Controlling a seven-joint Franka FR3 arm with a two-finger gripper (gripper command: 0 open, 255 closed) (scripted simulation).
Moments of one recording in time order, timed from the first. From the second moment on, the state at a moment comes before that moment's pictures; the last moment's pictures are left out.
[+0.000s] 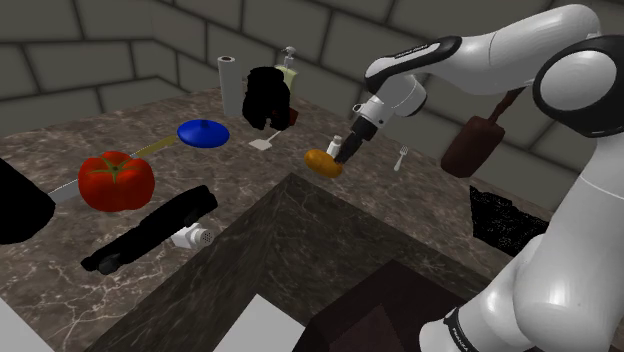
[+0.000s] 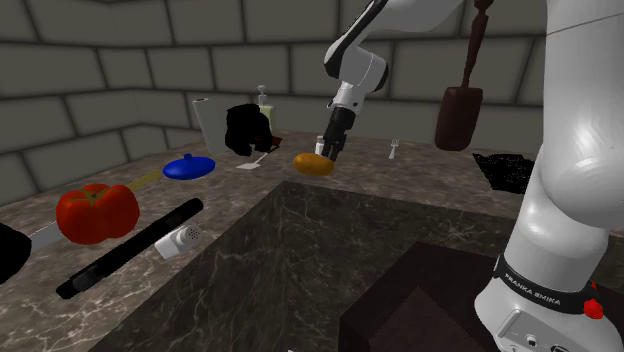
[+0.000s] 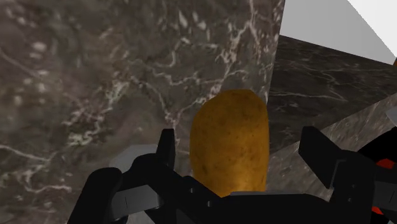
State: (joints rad) arm 0.15 0.24 -0.43 -2.02 0.64 1.96 -0.99
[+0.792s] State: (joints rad) arm 0.17 0.27 -0.41 -2.05 0.68 2.01 -1.01
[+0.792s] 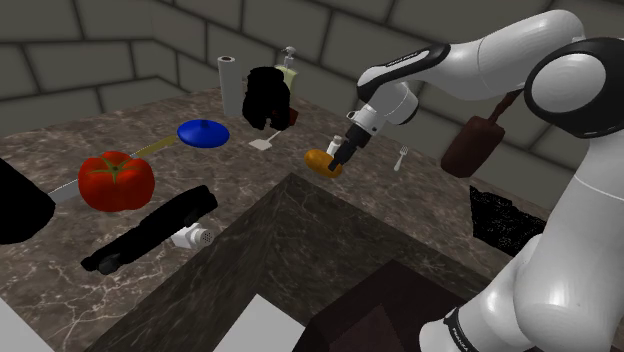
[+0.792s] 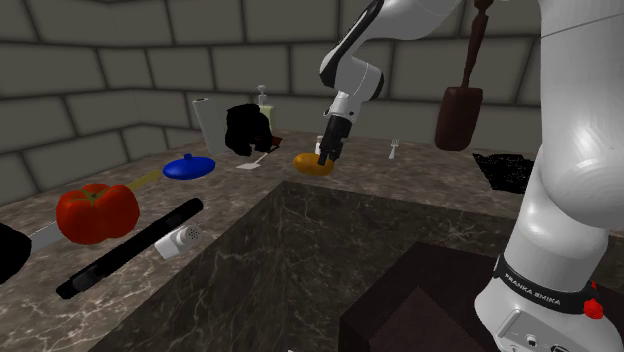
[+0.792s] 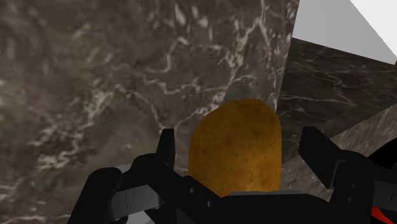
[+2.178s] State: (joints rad) arm 0.17 0.19 -0.43 -2.01 0.62 1.93 -0.93
